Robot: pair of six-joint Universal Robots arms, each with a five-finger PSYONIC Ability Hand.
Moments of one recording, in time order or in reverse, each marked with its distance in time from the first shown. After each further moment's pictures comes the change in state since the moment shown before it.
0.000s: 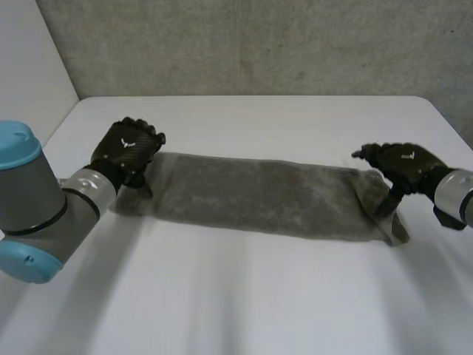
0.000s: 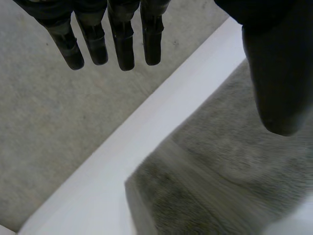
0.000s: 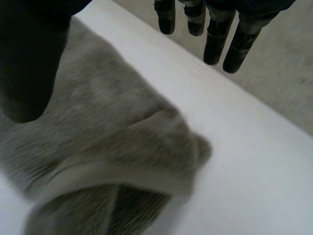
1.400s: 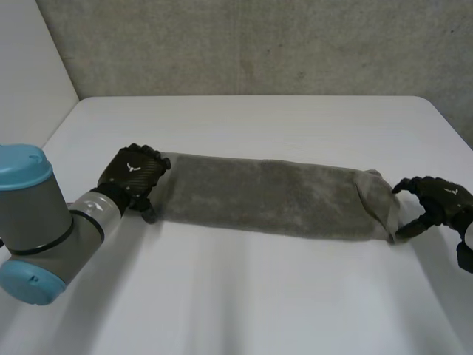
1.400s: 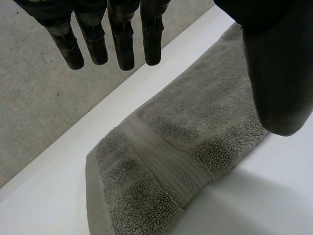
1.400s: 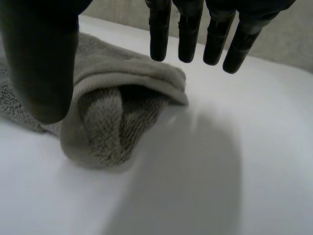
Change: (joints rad) left arm -0.005 -0.021 -0.085 0.014 0.001 -0.023; right arm -0.191 -0.071 0.343 -0.265 0.015 0.289; left_hand 0.000 -0.001 0.000 0.000 0.000; right_hand 0.275 0.263 0.000 0.000 0.187
